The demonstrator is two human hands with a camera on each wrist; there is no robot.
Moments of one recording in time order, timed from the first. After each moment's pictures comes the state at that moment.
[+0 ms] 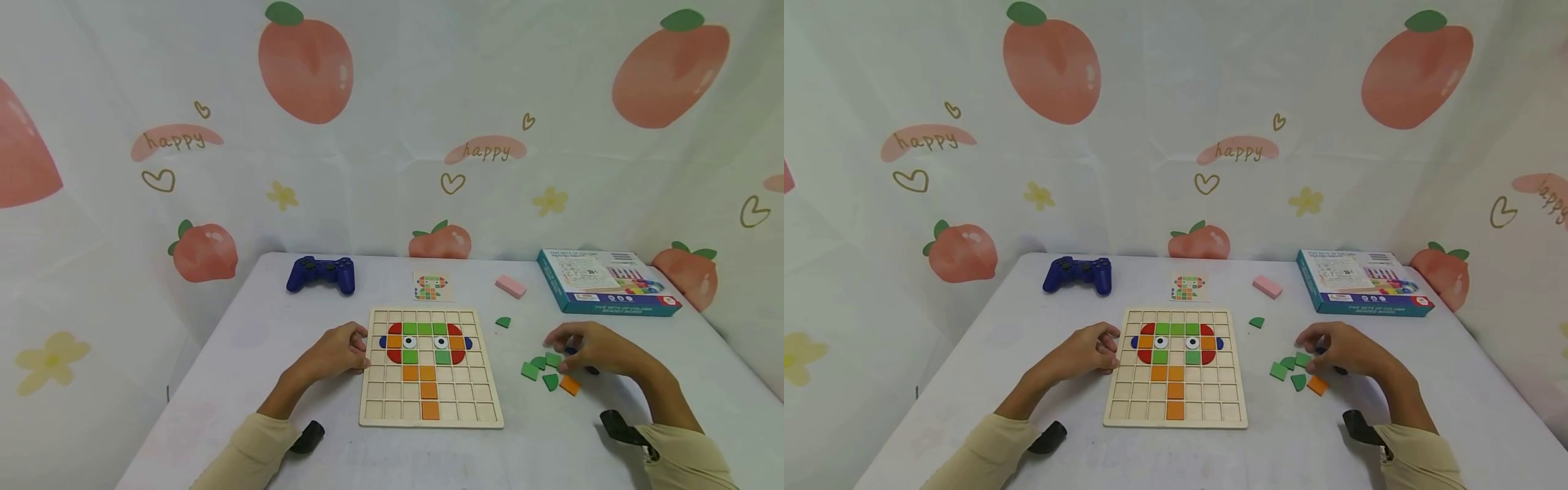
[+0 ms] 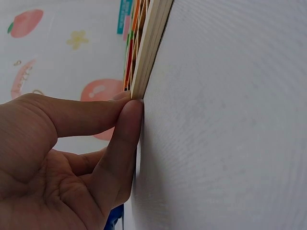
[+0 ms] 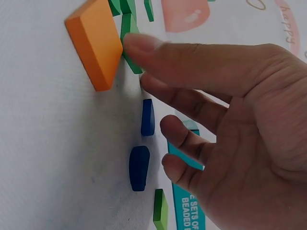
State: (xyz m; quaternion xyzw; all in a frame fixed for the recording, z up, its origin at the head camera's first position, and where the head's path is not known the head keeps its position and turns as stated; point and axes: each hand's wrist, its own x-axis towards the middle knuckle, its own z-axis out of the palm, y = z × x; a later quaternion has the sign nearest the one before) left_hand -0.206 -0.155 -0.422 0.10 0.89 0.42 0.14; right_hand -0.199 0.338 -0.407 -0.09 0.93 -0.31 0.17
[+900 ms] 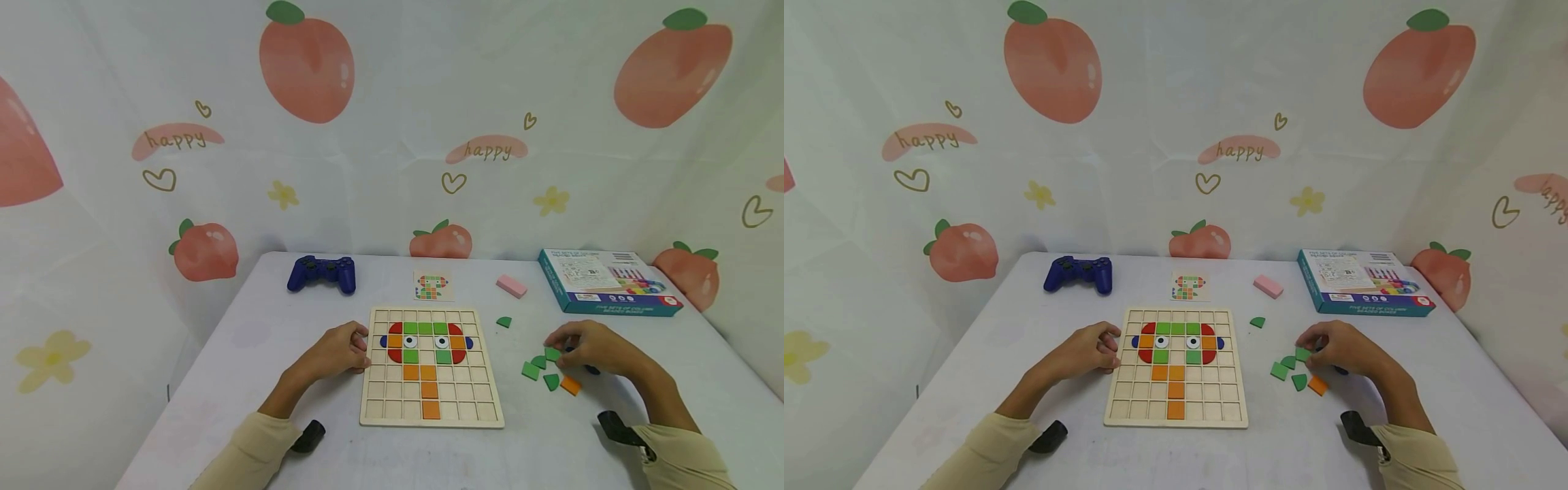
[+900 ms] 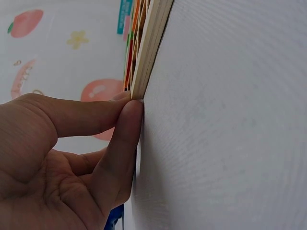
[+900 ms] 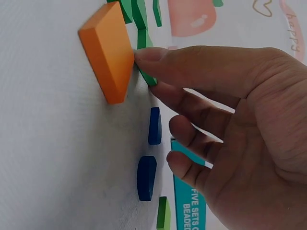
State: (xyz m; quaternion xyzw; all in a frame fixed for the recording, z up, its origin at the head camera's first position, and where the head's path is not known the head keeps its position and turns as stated) left_hand -0.204 -0.154 -0.417 0.10 0.89 0.42 0.15; right_hand -0.202 0.332 -0.405 -0.08 0.94 -0.29 0.17
